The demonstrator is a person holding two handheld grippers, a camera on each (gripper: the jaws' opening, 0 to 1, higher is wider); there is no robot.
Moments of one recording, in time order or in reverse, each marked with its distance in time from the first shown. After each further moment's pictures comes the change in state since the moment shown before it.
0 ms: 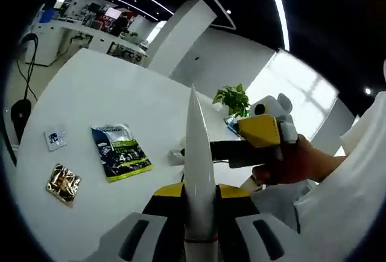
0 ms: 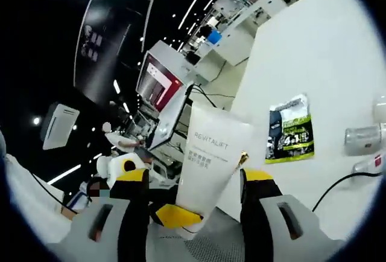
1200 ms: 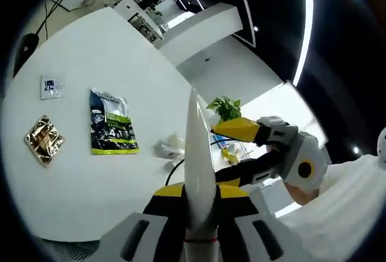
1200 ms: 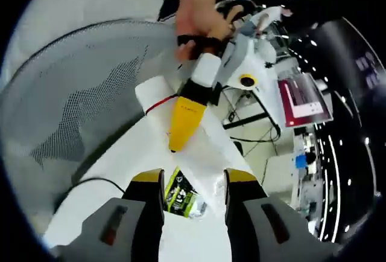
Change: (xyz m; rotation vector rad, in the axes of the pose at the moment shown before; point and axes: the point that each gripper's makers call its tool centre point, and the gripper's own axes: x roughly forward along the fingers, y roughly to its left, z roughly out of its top) left arm -0.008 0.003 0.012 -0.407 -0.026 -0.167; right arm -0.019 0.007 -0.011 -1.868 0.473 0.061
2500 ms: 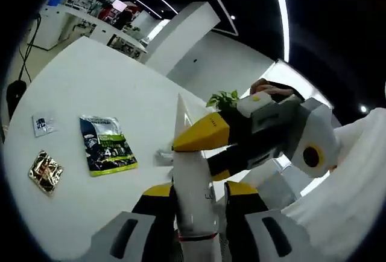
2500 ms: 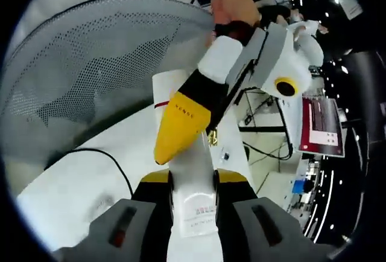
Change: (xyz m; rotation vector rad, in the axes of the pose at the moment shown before) left arm 0.019 -0.002 -0.016 0.239 0.034 0.088; right arm 0.022 0.025 -0.010 -0.585 0.160 0.267
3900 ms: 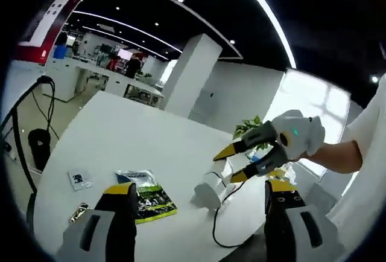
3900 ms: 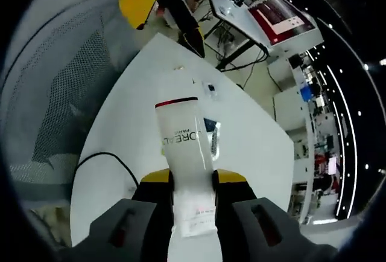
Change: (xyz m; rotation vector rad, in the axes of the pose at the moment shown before) left arm -0.024 0.019 0.070 0.151 -0.365 0.164; right arm -0.025 0.027 -0.109 0.647 0.173 -0.081
